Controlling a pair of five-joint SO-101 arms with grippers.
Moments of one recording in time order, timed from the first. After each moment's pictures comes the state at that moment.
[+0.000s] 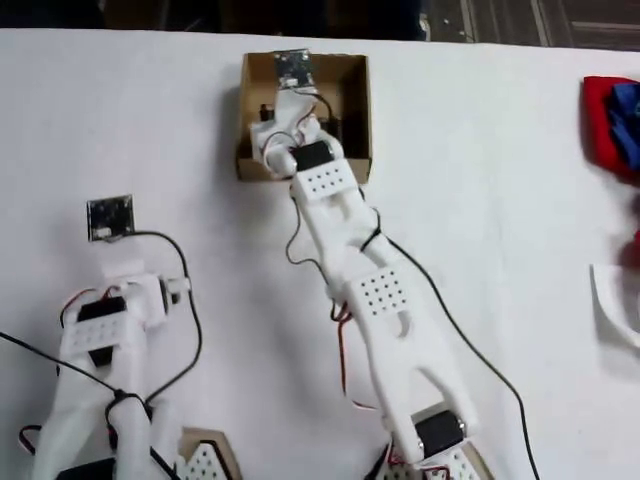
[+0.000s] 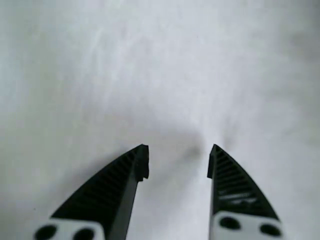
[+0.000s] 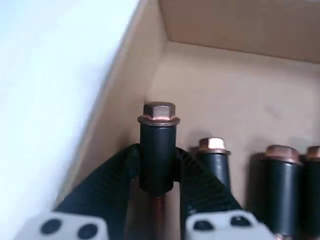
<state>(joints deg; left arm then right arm) -23.0 -34.7 73.5 33.2 -1.0 -27.6 75.6 -77.1 48.7 -9.8</state>
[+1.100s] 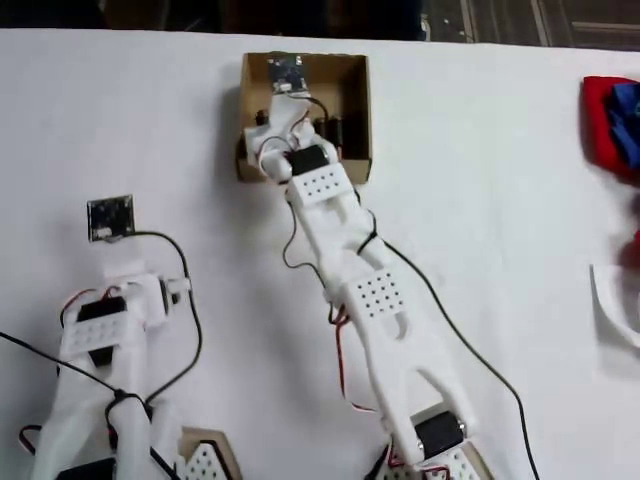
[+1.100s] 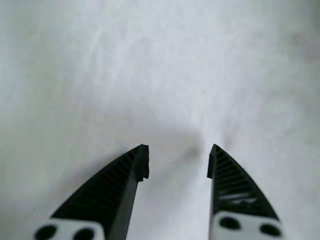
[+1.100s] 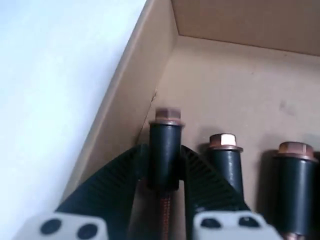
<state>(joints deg) -23.0 -34.8 73.5 33.2 -1.0 -28.0 78.1 -77.5 48.6 -10.2</state>
